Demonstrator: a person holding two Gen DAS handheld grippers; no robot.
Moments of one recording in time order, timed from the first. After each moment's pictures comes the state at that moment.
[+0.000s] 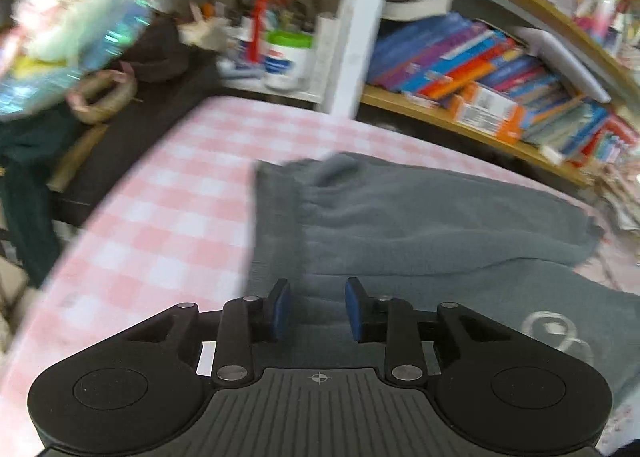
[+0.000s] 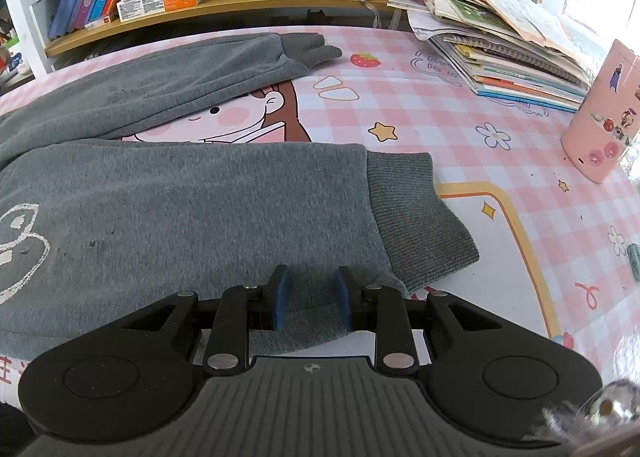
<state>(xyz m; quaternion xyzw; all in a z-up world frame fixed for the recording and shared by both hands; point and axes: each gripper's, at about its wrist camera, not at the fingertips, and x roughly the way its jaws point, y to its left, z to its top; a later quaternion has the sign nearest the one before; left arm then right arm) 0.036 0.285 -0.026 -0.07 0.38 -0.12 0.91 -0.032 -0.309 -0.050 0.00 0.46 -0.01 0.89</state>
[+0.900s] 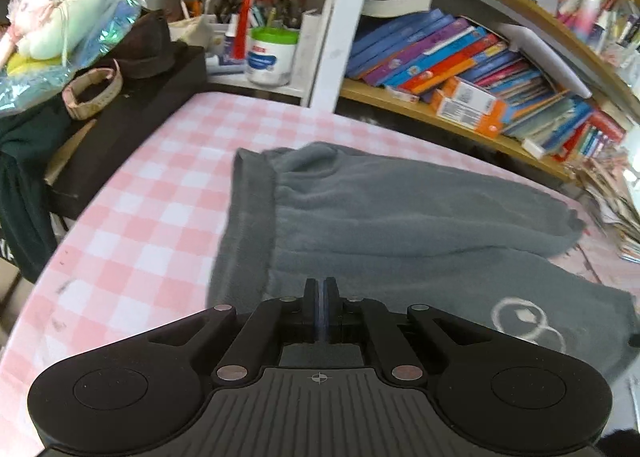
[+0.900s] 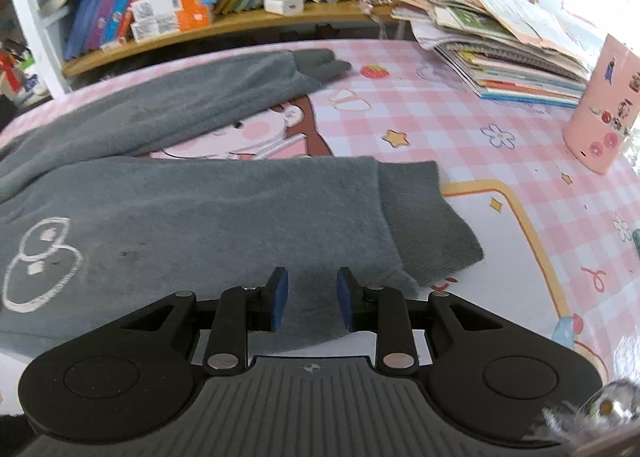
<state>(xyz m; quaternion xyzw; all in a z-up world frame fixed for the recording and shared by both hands) 0.014 0.282 -0.016 -0.07 0.38 -0.12 0.91 -0.049 -0.299 -0.034 0.03 0.44 0.00 0.90</state>
